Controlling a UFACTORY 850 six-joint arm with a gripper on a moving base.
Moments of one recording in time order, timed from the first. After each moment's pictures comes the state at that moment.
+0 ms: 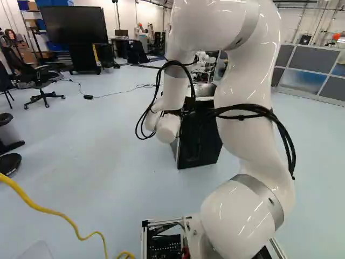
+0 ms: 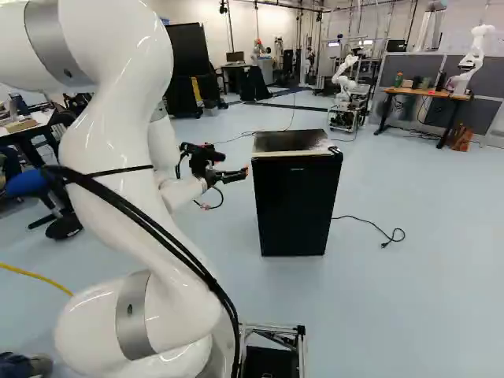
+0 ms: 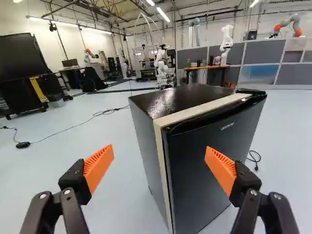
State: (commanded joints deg) arm 22.2 -27.3 -35.4 46.1 78.2 0.0
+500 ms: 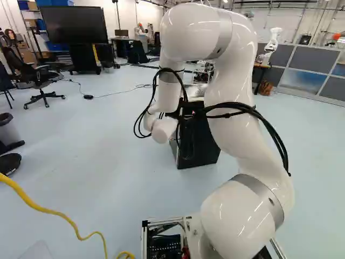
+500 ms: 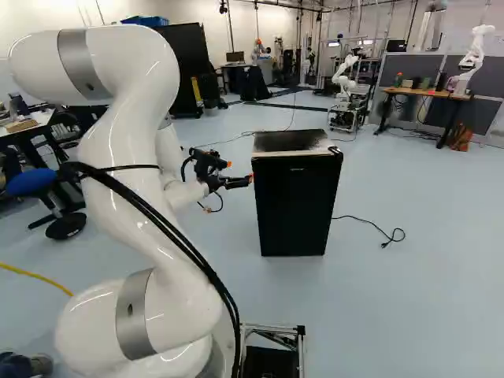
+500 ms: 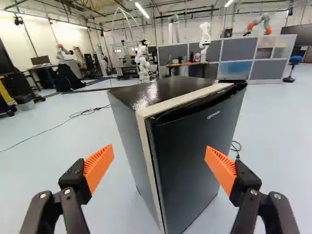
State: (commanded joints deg) arm 22.1 -34.3 -40.4 54.5 78.4 0.0
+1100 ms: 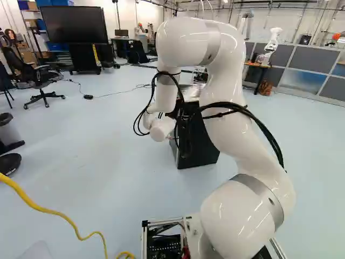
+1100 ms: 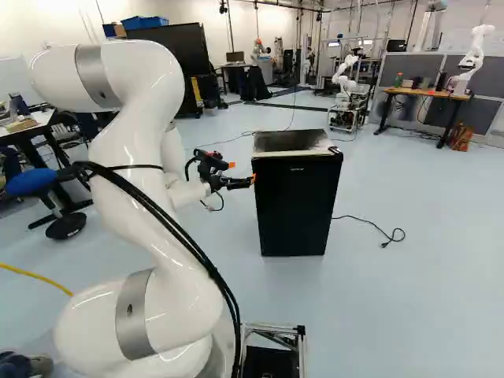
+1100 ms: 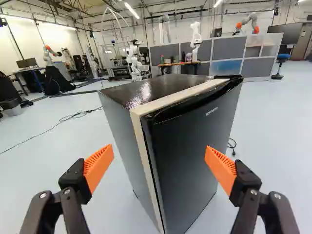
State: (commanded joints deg) arm 21.4 -38.2 -45.5 55.9 78.4 0.0
